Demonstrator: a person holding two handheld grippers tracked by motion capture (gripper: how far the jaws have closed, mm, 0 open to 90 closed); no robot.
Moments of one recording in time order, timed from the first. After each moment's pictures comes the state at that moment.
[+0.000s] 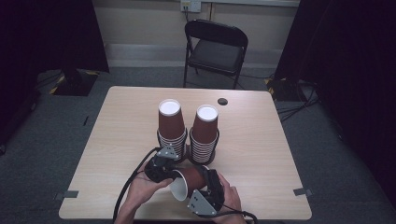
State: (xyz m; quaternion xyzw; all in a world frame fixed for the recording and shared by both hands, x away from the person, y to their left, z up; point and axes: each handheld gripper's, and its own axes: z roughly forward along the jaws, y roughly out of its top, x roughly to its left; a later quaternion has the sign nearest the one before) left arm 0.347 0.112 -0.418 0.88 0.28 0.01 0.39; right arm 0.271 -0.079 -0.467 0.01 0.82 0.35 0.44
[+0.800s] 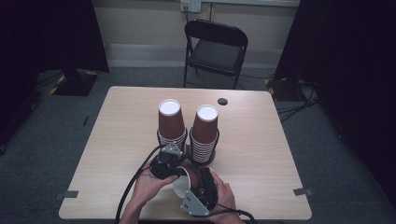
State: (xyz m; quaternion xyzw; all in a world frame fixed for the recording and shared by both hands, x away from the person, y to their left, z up) left arm 0.357 0.101 -0.422 0.87 0.29 0.00 0.40; right arm 0.272 -0.062 -0.461 -0.02 0.82 0.36 0.45
